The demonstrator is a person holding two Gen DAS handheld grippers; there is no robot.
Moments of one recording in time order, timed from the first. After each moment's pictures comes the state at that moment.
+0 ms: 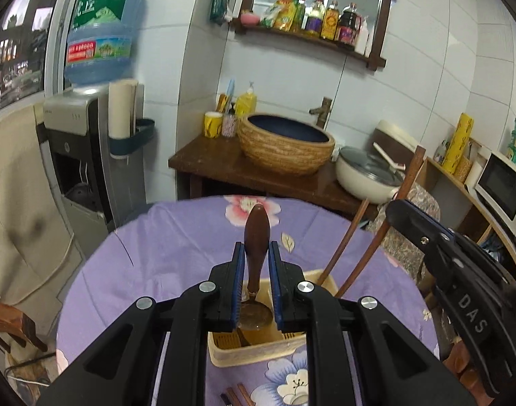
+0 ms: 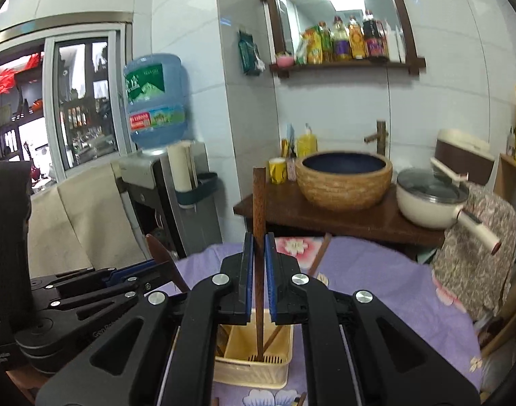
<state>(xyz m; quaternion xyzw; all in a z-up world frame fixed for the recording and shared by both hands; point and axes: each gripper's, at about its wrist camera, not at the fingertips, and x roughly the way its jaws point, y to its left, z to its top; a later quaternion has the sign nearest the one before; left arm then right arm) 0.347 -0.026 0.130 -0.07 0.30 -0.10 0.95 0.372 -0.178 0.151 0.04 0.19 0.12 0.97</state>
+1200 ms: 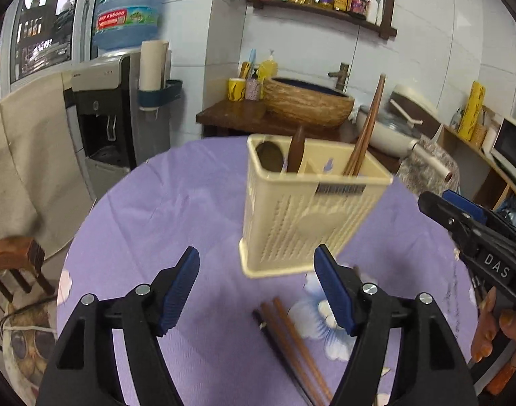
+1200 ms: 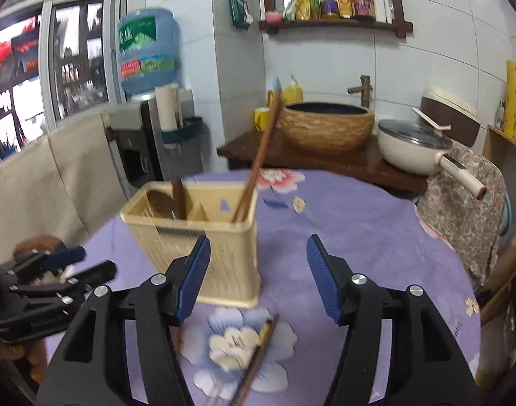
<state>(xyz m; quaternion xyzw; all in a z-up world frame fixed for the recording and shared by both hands) 0.261 -0.005 0.027 -0.04 0.33 -0.06 0.94 0.311 -0.205 0.057 0.01 0.25 0.09 0.96</state>
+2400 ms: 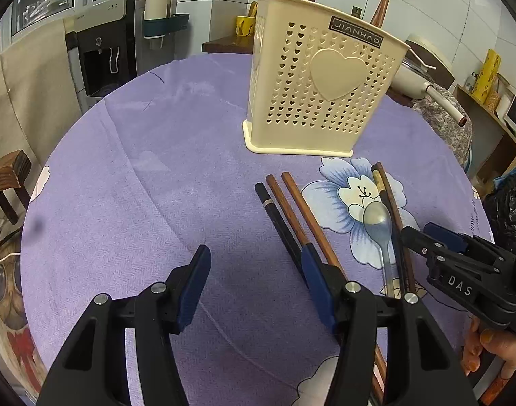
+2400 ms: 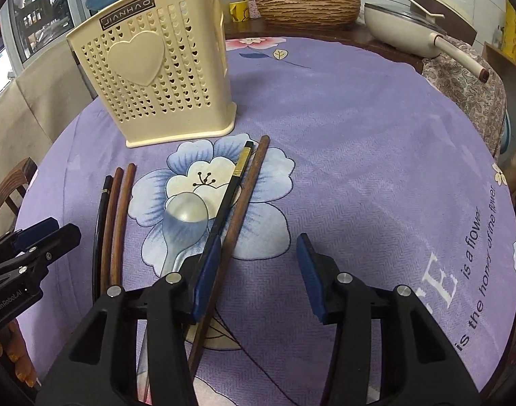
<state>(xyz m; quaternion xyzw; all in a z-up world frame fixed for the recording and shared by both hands) 0.230 -0.014 -0.059 -0.05 0.43 -0.05 0.90 0.288 -0.209 -0.082 0.02 0.44 0.06 0.90</state>
